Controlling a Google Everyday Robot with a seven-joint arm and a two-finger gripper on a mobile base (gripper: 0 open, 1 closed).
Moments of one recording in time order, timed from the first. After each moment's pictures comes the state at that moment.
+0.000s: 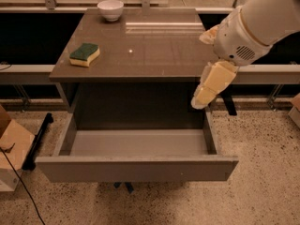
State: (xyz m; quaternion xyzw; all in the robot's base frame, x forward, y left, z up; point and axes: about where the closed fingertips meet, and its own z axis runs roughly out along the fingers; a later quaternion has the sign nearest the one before) arm 0.512 -0.124 0.957 -0.61 0.74 0.05 0.29
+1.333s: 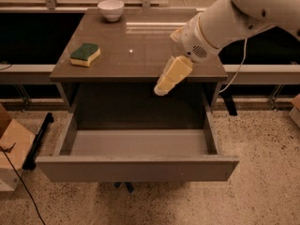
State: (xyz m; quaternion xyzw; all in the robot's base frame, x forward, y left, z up) arm 0.580 -0.055 0.931 -0.59 0.72 0.10 0.35
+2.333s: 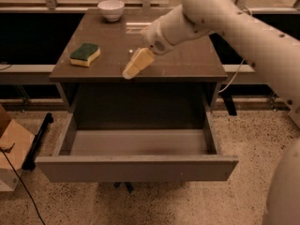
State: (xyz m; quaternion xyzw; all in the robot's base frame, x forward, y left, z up) arm 0.694 0.027 0.893 -0.57 0.70 0.16 0.39
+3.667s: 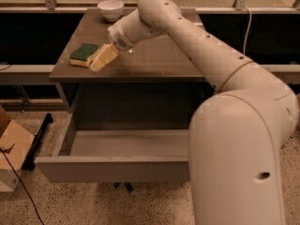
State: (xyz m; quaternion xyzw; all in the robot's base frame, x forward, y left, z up) arm 0.769 0.151 0.866 -0.59 0.66 0.21 0.42
